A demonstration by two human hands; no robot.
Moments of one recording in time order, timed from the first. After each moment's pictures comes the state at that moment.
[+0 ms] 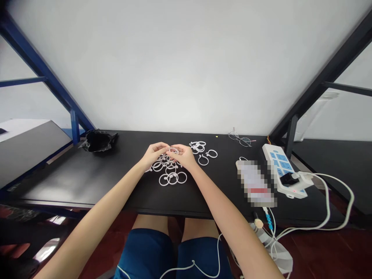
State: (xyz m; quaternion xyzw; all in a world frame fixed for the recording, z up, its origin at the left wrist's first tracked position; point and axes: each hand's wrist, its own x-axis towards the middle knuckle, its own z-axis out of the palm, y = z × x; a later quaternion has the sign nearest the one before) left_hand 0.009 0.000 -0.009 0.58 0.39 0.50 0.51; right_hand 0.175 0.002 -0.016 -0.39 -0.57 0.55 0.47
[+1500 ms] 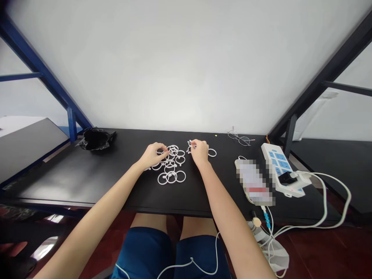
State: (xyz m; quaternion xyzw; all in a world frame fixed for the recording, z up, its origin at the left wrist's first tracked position) left_hand -0.003 0.006 -0.022 0.79 0.44 0.39 0.16; right_hand 0.231 0.036 -0.030 -0.61 -0.69 0.08 0.37
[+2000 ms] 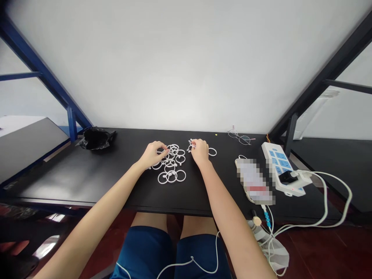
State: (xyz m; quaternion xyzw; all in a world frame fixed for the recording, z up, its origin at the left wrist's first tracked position) left_hand -0.003 0.008 -0.026 0.80 0.45 0.39 0.09; right_hand 0.235 0.042 -0.036 -0.61 -0.71 0.04 0.34
